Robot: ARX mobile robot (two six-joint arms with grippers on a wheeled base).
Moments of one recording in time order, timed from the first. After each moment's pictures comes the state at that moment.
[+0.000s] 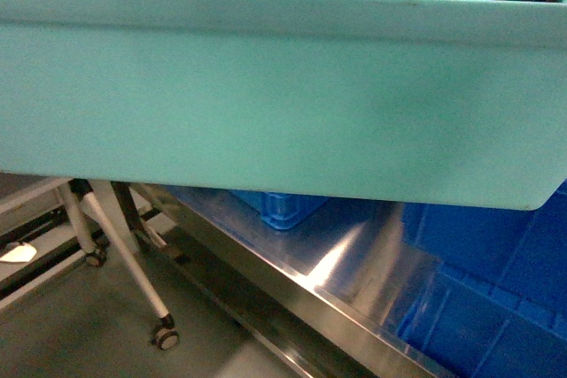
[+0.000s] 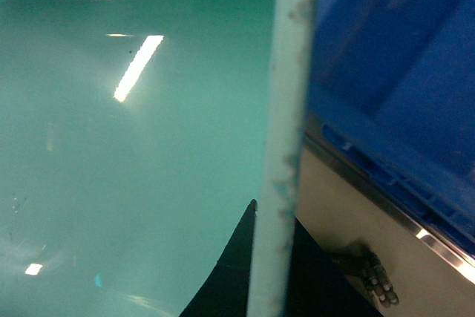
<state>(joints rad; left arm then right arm) -0.25 1.49 1.29 -0.49 -0.16 -0.10 0.26 1.84 1.71 -0.89 -0.14 0.34</state>
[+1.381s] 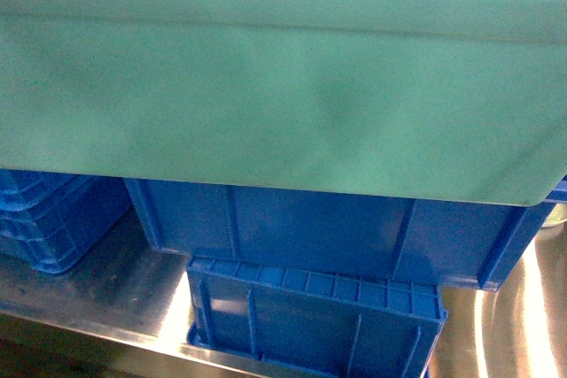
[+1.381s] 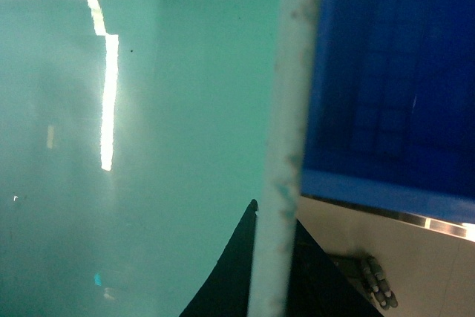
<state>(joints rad) -0.25 1.48 1.29 -0.49 -0.16 -0.10 0.26 1.84 1.71 -0.89 -0.14 0.34</state>
